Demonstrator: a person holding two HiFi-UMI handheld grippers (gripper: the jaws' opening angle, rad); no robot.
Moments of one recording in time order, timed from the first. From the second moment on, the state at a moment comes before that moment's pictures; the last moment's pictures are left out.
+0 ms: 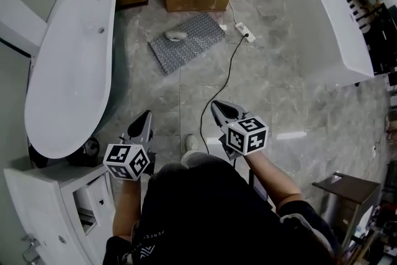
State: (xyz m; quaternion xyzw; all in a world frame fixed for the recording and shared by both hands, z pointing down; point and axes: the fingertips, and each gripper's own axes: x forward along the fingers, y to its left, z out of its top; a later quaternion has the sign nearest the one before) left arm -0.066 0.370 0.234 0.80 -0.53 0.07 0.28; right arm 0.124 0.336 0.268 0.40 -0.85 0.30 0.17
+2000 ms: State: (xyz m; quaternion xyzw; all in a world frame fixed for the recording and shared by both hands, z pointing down) left arm -0.137 0.017 0.345 0.79 -0.51 0.11 0.33; right arm 0.036 0.001 0.348 0.40 -0.82 0.35 0.22
